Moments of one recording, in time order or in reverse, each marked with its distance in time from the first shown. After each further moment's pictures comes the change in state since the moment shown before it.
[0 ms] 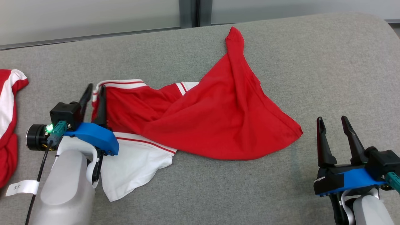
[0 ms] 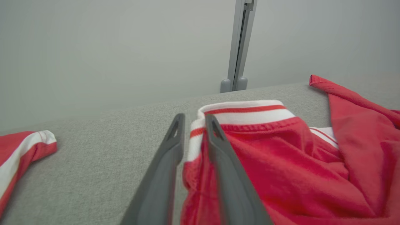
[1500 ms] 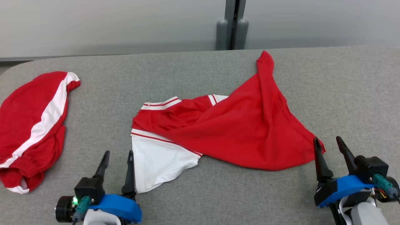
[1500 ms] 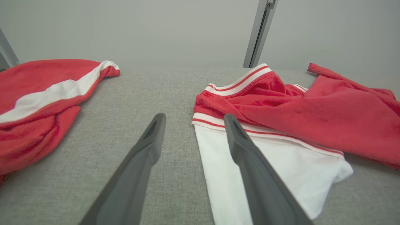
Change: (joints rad) left arm 0.455 -0.134 0.092 -0.325 0.055 0.015 0.000; right arm -0.015 -0.034 0.002 0.206 -0.038 0.000 0.012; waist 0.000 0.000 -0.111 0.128
